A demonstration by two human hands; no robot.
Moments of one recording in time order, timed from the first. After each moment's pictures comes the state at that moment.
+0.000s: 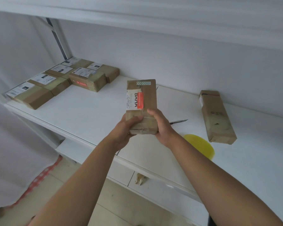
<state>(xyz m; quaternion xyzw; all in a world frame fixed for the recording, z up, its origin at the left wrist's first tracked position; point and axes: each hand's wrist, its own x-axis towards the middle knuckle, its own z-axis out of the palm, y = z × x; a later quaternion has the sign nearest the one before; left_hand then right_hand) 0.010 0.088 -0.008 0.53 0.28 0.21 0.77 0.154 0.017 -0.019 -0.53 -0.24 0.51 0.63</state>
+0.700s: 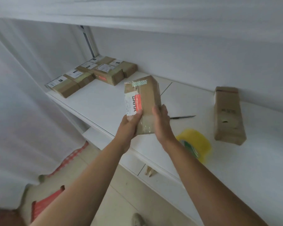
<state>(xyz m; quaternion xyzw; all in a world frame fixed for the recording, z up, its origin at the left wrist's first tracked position) 0.012 0.002 0.011 0.52 0.45 0.33 0.64 0.133 -0.042 -0.002 -0.63 -0.33 0.40 0.59</state>
